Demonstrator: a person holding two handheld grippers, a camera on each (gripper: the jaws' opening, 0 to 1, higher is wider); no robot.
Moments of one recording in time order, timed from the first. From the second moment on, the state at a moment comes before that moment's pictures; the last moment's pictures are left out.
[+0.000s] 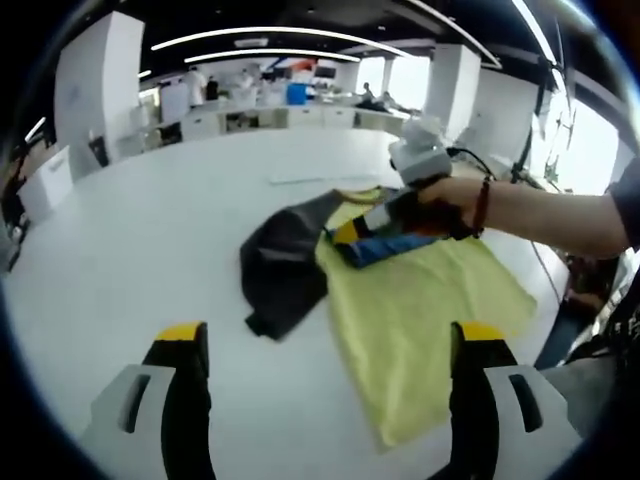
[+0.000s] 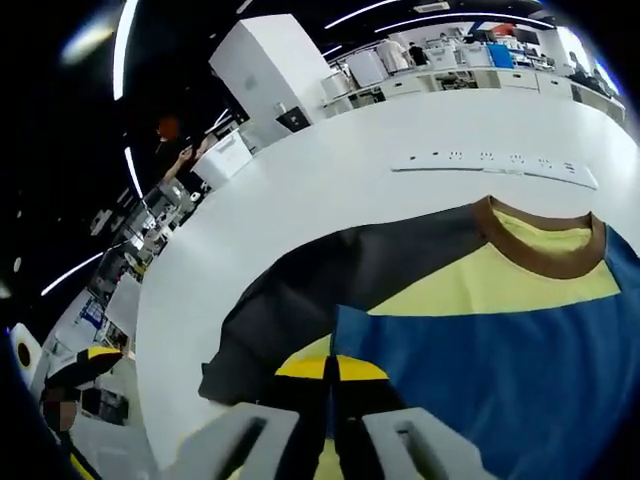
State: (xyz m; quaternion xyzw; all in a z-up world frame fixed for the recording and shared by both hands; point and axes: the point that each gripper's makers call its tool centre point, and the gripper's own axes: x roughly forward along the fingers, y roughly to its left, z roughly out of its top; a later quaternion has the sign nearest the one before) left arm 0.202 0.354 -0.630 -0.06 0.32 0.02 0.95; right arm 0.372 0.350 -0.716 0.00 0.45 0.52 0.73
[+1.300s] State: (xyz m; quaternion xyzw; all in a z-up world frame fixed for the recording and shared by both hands) left arm 0.204 0.344 -0.614 -0.05 0.31 0.02 0.95; right arm 0.420 0.264 -0.671 -0.15 0.35 0.51 0.77
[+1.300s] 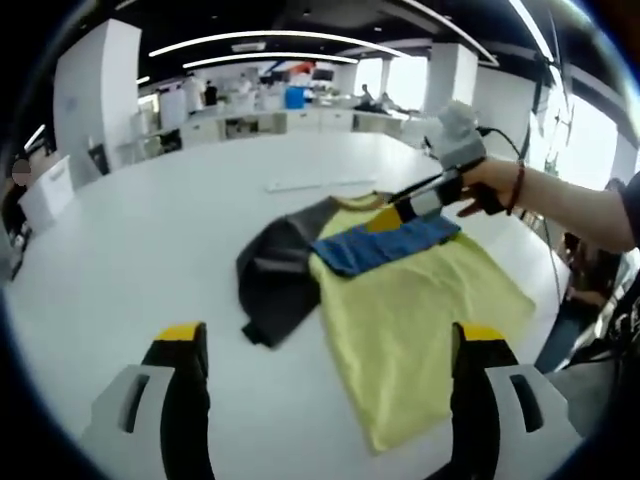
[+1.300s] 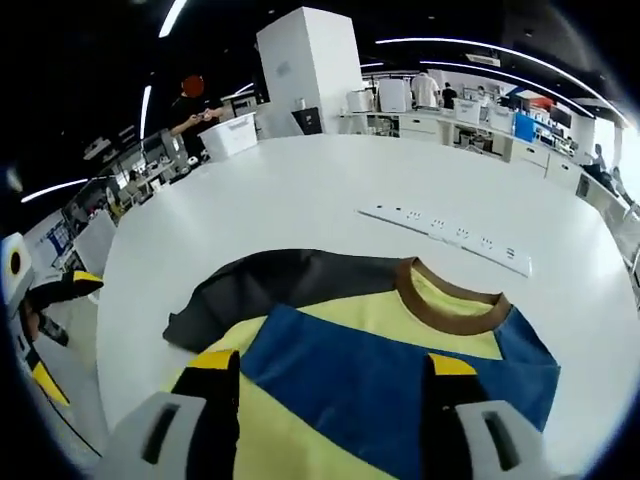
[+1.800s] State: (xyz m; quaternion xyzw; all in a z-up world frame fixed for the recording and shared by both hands) left arm 0.202 0.333 -0.609 -0.04 0.31 0.01 0.95; right arm 0.447 0.180 -0.677 -0.17 0.36 0.47 0.79
